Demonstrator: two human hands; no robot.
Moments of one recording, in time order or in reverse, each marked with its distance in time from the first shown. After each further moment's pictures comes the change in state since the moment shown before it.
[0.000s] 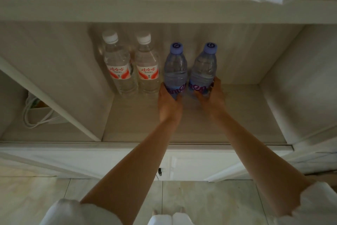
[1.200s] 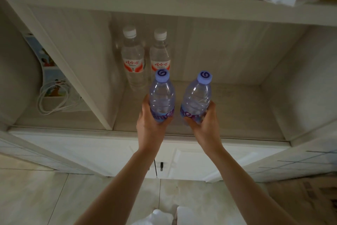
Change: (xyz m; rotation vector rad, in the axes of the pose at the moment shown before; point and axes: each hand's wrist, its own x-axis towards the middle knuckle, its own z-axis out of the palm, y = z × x) left_hand -0.070 -0.034 -0.099 0.100 0.098 0.168; right_hand -0.111 -0.006 0.030 -0.019 0.022 -0.135
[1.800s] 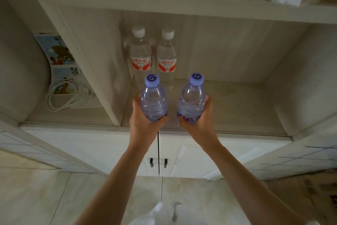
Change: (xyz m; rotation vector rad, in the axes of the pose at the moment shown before) left_hand -0.001 0.004 -0.049 -0.165 -0.061 -0.043; right_hand -0.015 -0.027 0.014 0.148 -0.091 -0.065
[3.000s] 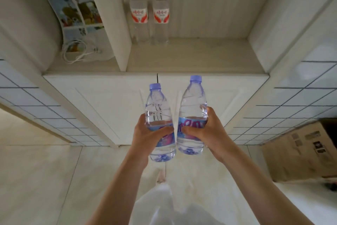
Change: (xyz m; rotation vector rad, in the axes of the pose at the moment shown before) left_hand -0.226 -0.005 -0.061 -0.124 -0.229 -0.570; right_hand -0.230 -0.048 -0.051 0.113 -0.162 0.583
